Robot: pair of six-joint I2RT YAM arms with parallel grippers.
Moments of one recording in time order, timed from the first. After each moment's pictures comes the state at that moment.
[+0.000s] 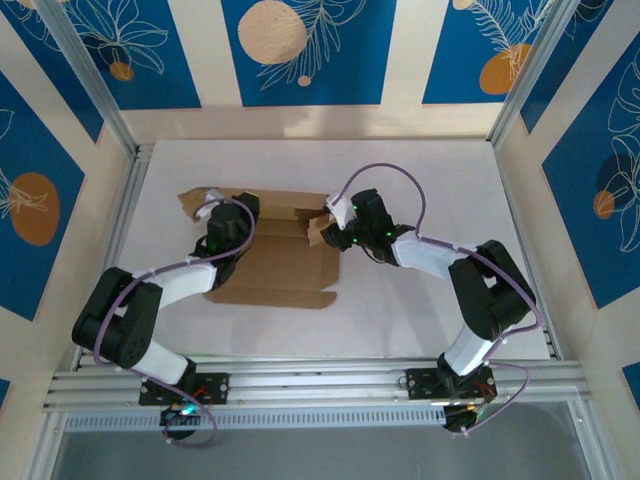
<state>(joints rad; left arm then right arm) -0.43 1.50 0.65 0.64 -0.21 -1.36 0.55 1.66 0.93 0.08 -0.22 -0.12</state>
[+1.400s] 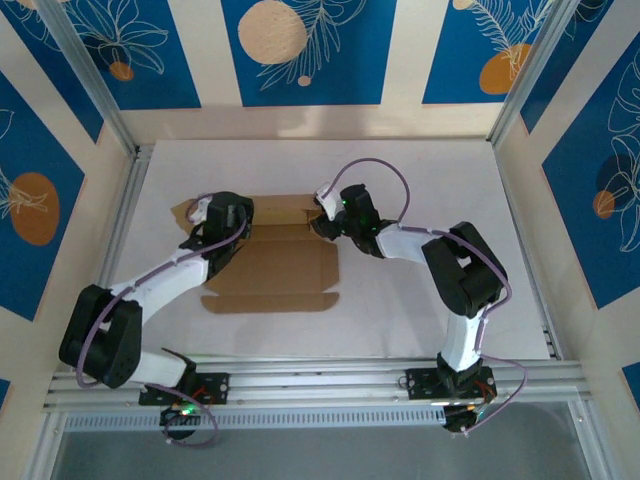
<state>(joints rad) -0.44 1.39 0.80 0.13 -0.26 -1.55 0.55 1.86 1.04 0.25 -0.17 -0.16</state>
